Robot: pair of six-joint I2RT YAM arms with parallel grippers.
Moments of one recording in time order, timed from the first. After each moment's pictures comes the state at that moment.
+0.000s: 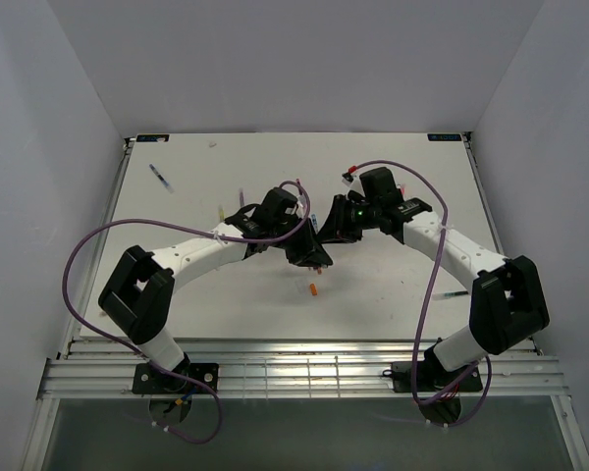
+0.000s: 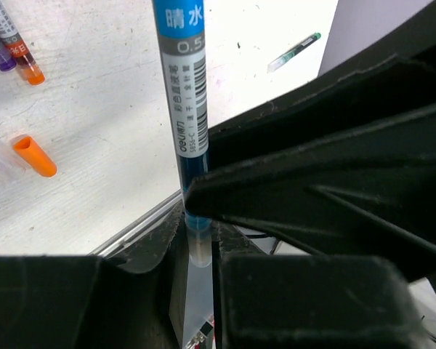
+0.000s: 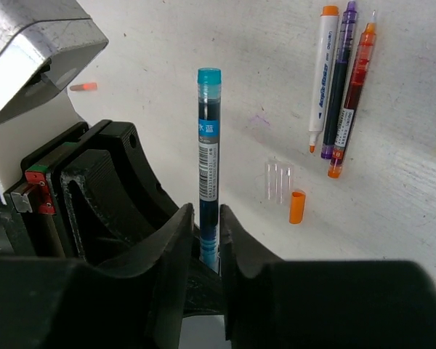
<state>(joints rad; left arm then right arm) -0.73 1.65 1.14 -0.27 0.49 -1.01 0.51 1.50 1.10 -0.37 -0.54 0.63</state>
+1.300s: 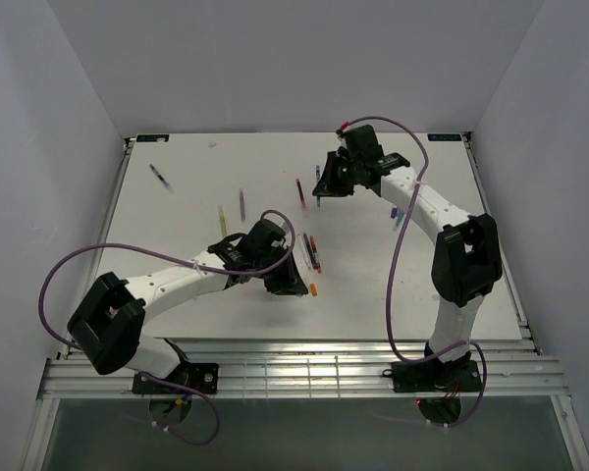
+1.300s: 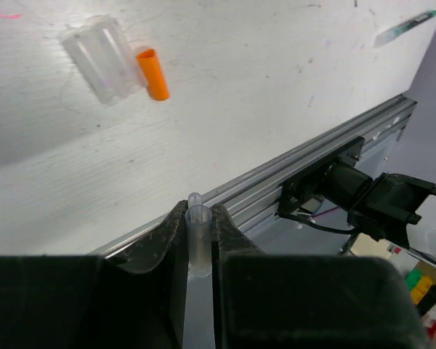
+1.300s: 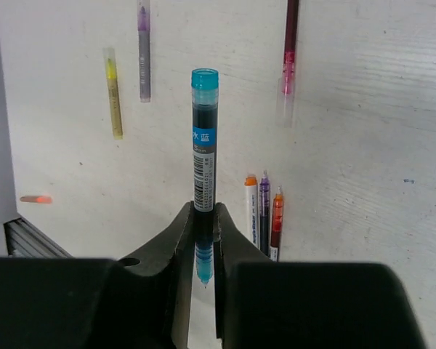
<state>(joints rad) -0.80 1.44 0.87 -0.32 0.31 -0.96 0.46 1.87 1.61 -0.50 -0.31 0.55</state>
